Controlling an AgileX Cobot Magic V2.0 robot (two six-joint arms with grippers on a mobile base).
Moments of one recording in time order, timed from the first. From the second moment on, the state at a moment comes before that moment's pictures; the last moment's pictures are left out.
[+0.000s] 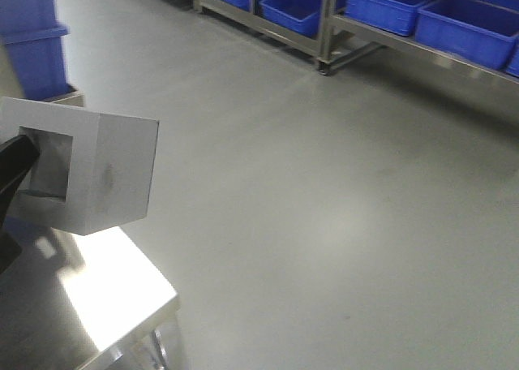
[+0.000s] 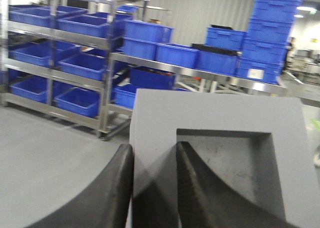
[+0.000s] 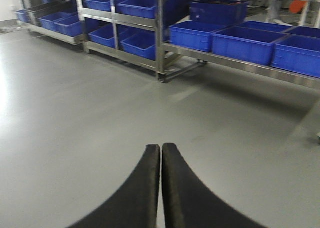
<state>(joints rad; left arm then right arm) -0.43 0.67 -0.46 -0.20 -0.19 -0.03 -0.09 -0.01 0.03 0.01 0.22 0.01</state>
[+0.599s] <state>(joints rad) -0.43 0.67 -0.46 -0.21 -0.19 -0.03 -0.09 -0.01 0.03 0.01 0.22 0.01</state>
